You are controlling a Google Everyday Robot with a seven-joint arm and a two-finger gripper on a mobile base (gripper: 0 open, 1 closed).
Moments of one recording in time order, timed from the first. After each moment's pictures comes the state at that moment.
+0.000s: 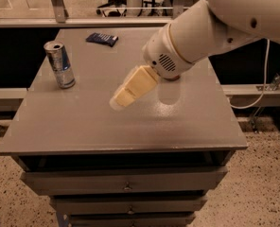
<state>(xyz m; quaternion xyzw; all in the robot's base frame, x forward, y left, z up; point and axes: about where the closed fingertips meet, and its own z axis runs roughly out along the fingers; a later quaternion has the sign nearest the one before) 0.501 0.006 0.947 -0.52 0.76 0.19 0.34</state>
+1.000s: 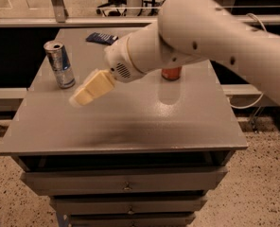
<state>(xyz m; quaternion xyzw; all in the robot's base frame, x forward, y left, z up) 0.533 0.103 0.926 -0.52 0.70 0.26 0.40</state>
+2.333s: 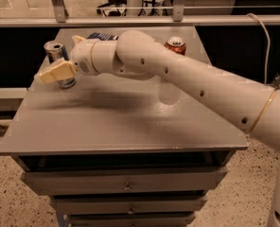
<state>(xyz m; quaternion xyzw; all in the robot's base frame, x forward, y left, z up) 0.647 0.218 0.910 -0.46 0.62 0.34 0.54</state>
